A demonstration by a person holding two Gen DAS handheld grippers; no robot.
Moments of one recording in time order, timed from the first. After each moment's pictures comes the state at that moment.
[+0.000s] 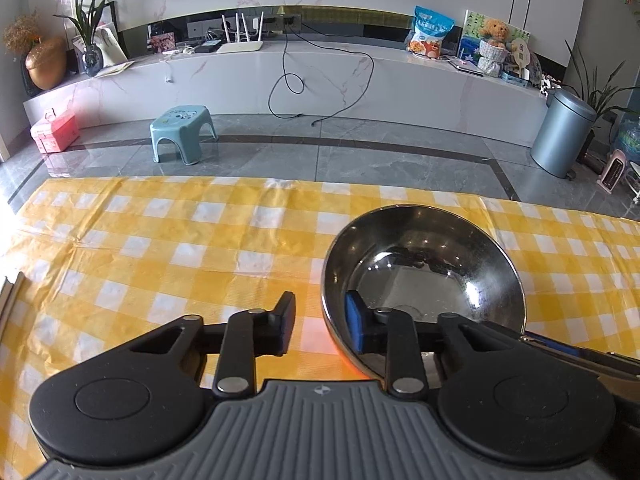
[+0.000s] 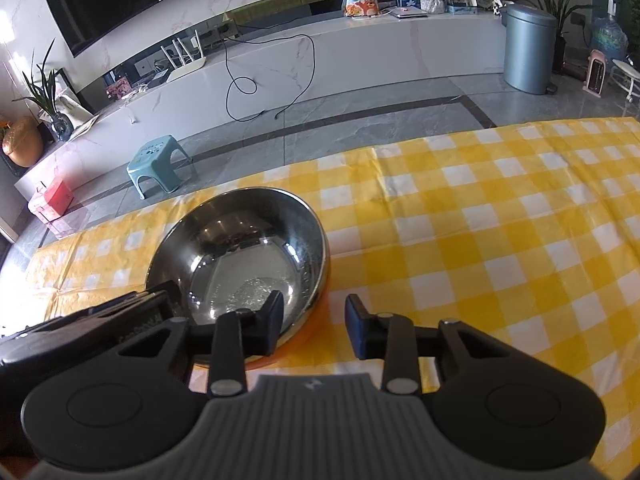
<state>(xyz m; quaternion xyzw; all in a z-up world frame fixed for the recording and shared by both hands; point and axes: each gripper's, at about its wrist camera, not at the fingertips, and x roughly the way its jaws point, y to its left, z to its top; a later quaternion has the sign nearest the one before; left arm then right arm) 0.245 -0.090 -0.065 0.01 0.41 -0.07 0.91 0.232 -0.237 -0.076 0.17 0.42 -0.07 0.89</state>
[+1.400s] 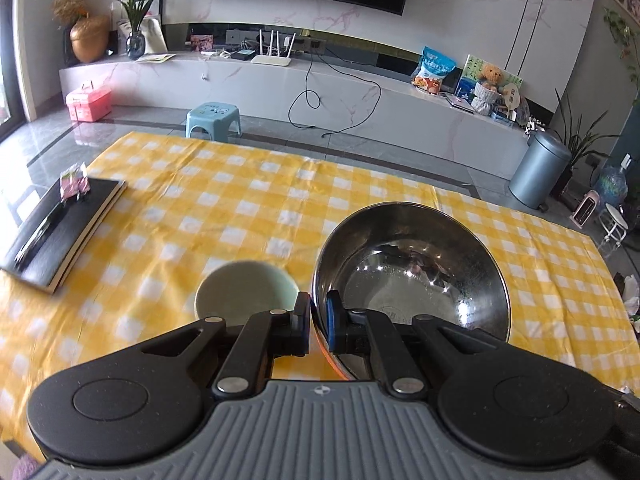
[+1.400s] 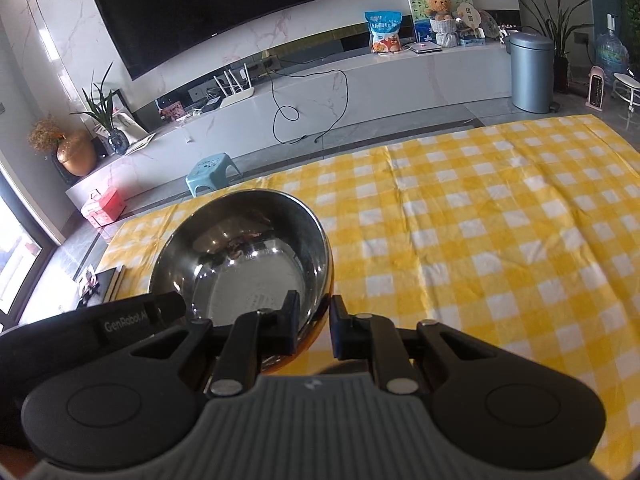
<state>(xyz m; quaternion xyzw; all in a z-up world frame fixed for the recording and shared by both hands) 0.060 -0.024 0.011 -0.06 0.39 -0.06 0.92 0.019 -0.193 0.004 0.18 0.36 -0.03 0.91</state>
